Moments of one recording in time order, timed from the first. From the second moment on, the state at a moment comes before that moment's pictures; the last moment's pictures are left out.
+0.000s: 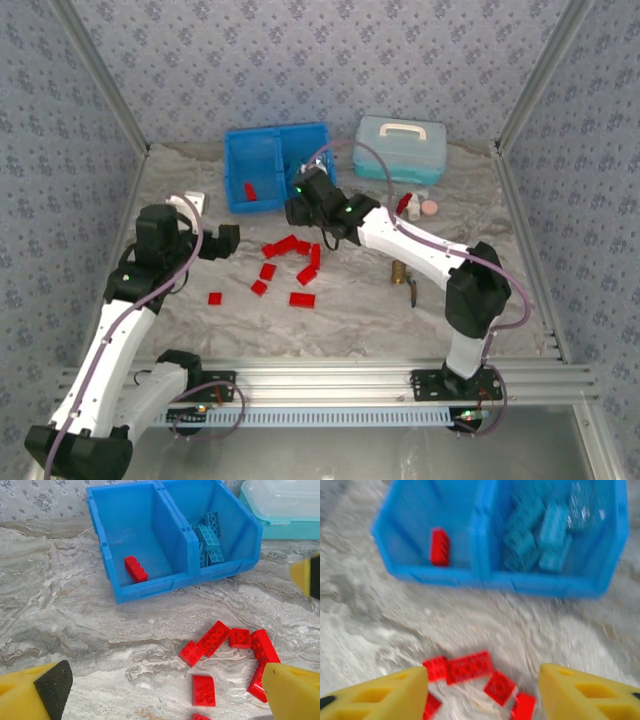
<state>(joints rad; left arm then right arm) -0.23 0.83 0.91 -0.61 0.07 -0.07 0.83 1.79 1.53 -0.50 0.25 0.50</state>
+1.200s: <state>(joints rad) -0.27 1.00 0.91 -0.64 0.37 -0.01 0.82 1.99 1.36 -0.51 0.11 0.69</state>
